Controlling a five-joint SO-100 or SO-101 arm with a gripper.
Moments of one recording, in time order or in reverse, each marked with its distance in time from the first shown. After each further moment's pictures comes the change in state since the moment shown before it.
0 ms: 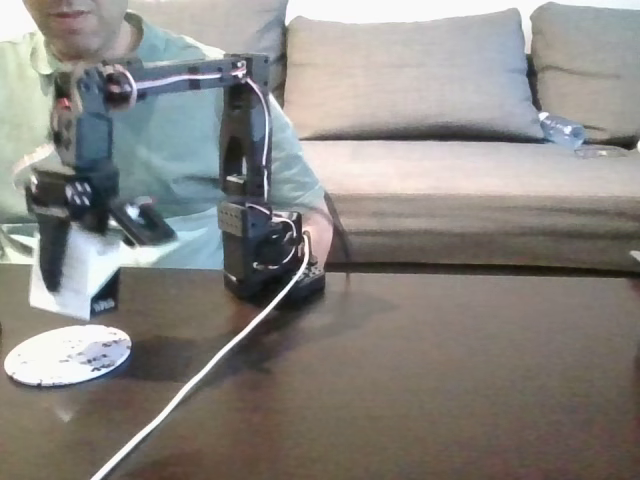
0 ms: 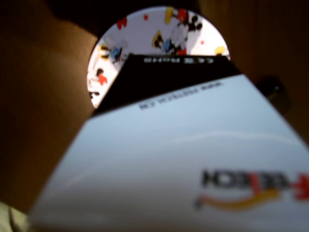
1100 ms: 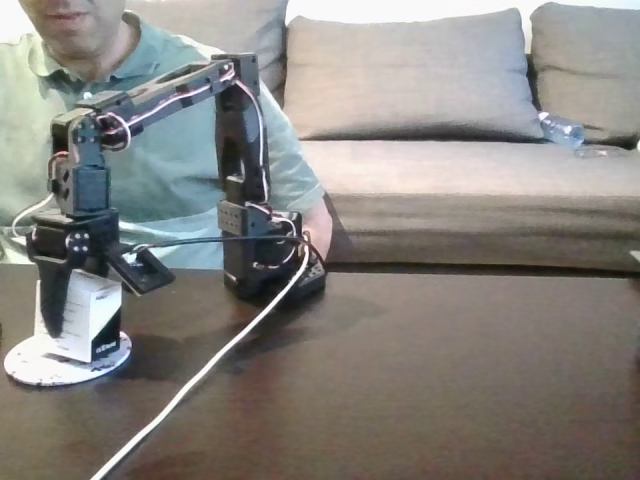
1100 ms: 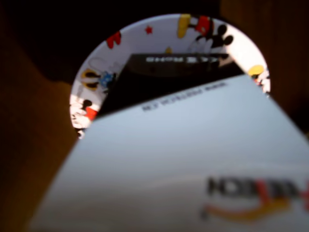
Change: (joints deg) arm 0.4 -7.4 6.3 -11.5 1.5
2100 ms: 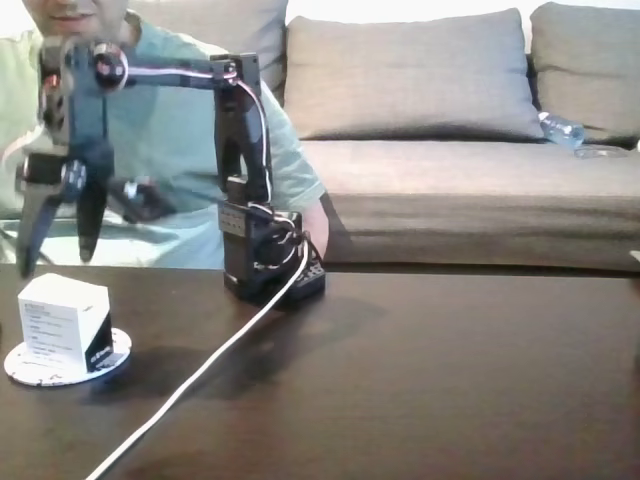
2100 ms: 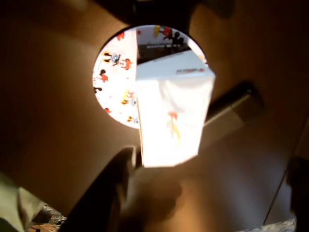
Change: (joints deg) arm -5.3 -0.2 -30.3 30.8 2.0
